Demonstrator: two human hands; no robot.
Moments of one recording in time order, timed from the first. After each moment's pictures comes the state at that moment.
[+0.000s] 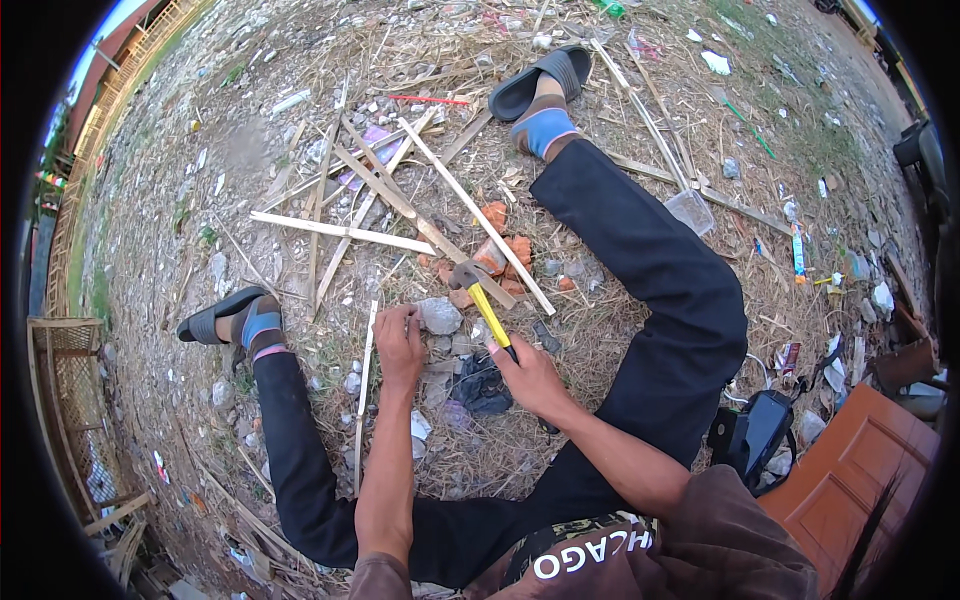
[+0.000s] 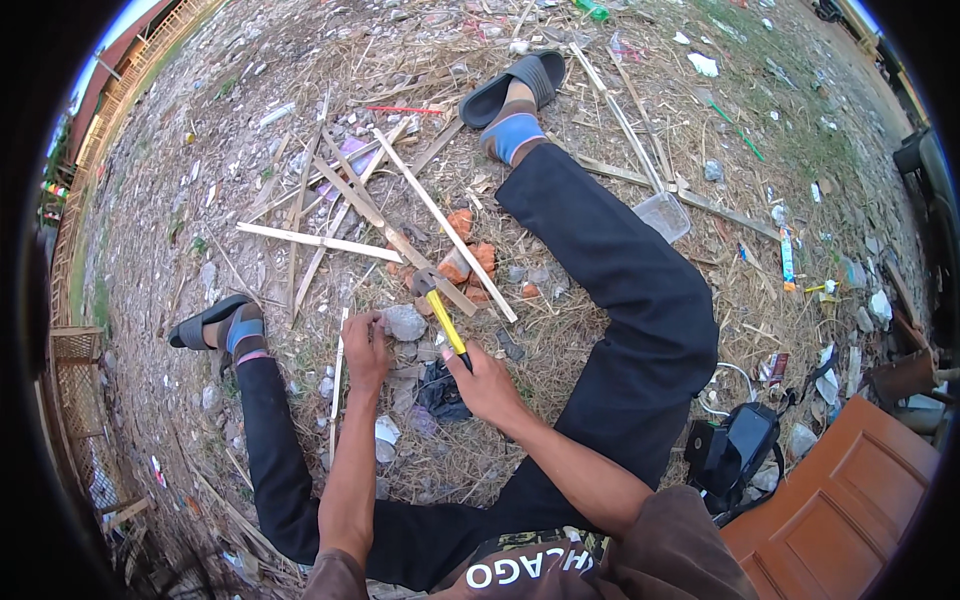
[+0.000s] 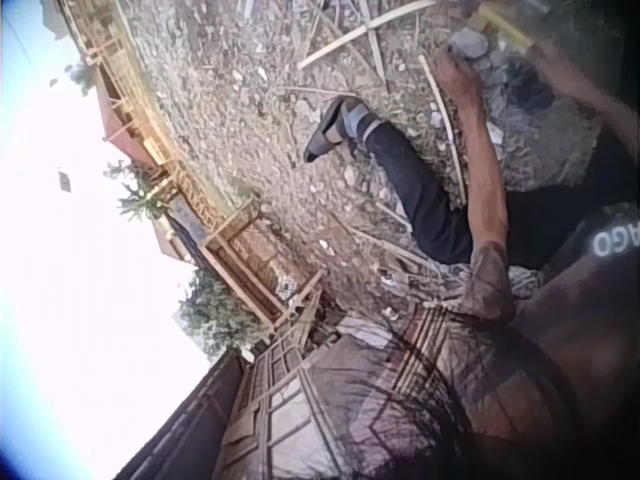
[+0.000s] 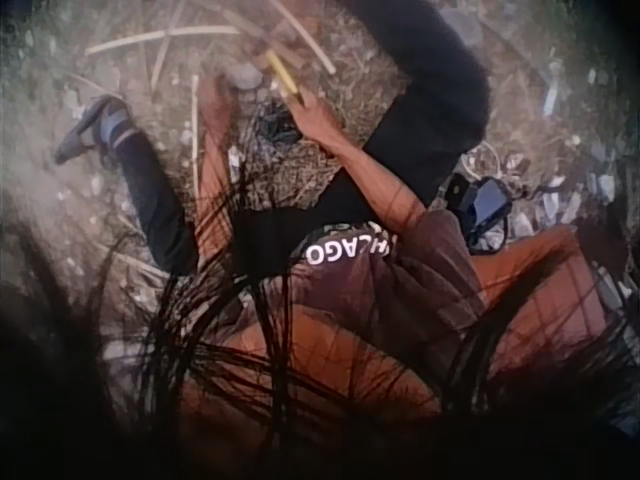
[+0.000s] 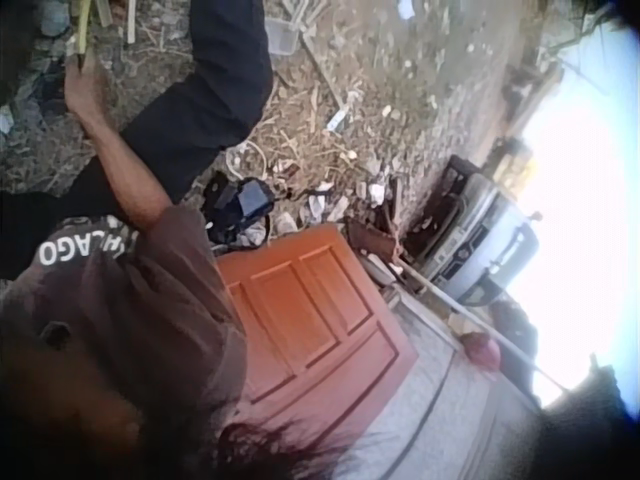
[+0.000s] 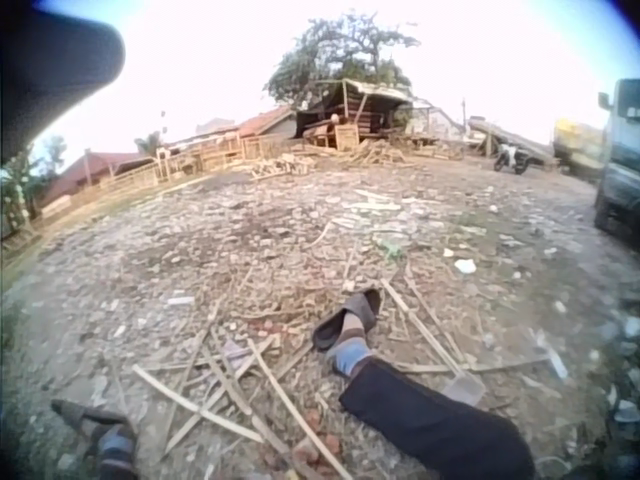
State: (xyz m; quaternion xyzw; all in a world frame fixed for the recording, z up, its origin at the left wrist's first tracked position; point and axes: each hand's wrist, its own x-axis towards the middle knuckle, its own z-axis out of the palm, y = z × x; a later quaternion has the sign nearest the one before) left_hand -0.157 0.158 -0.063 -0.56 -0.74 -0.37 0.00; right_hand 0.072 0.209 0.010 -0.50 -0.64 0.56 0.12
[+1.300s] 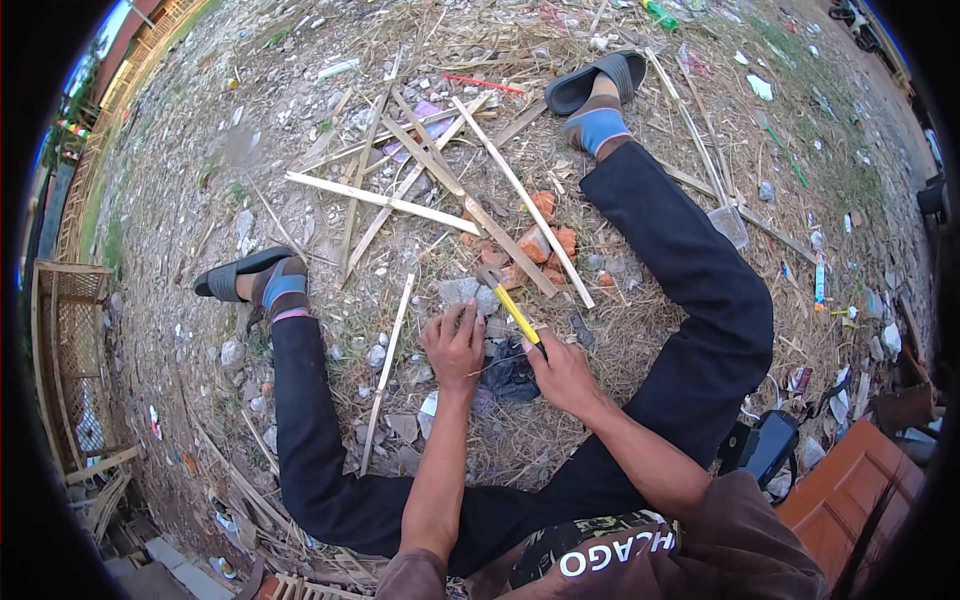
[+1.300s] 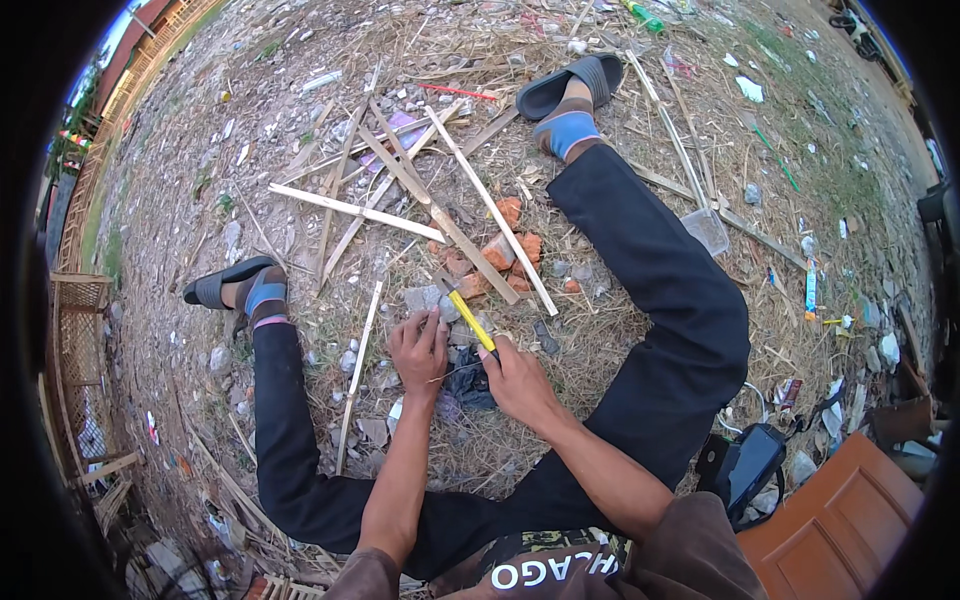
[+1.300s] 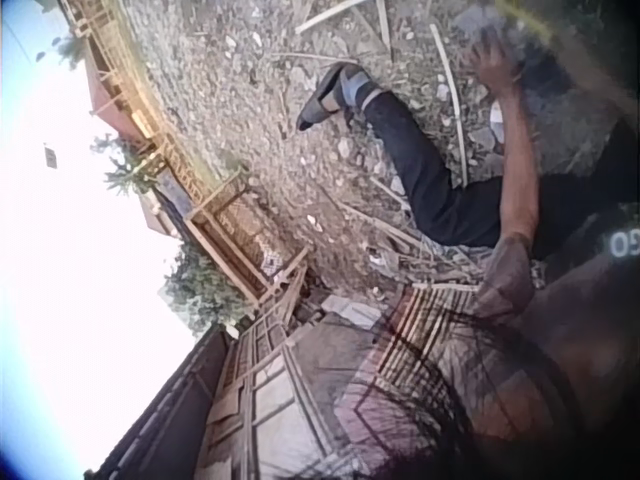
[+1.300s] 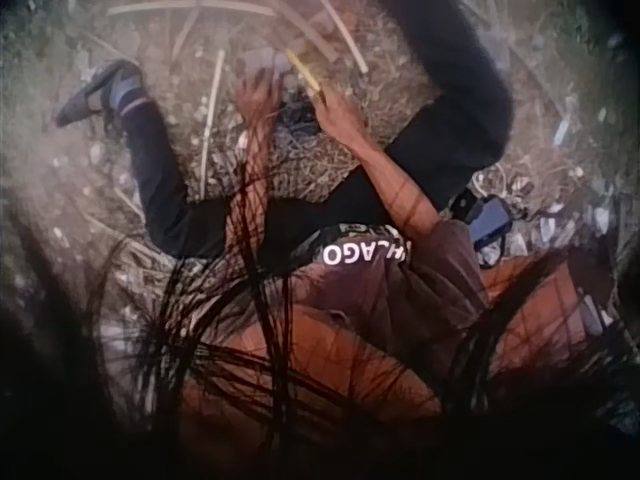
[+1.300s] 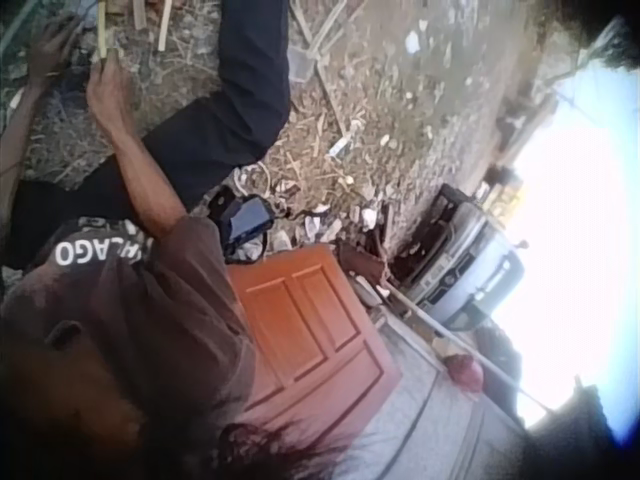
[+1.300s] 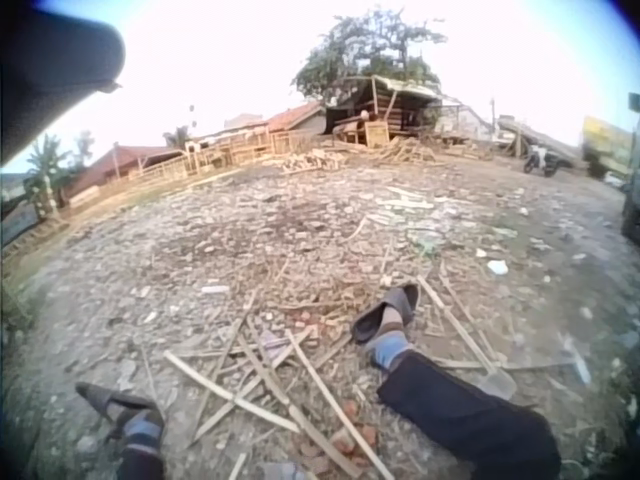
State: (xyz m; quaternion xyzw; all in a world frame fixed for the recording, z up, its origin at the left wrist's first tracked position) left_hand -0.106 0.129 -0.091 -0.52 -0.80 -0.29 0.11; right_hand 0.071 0.200 0.004 -0.43 -0.75 0.48 0.13
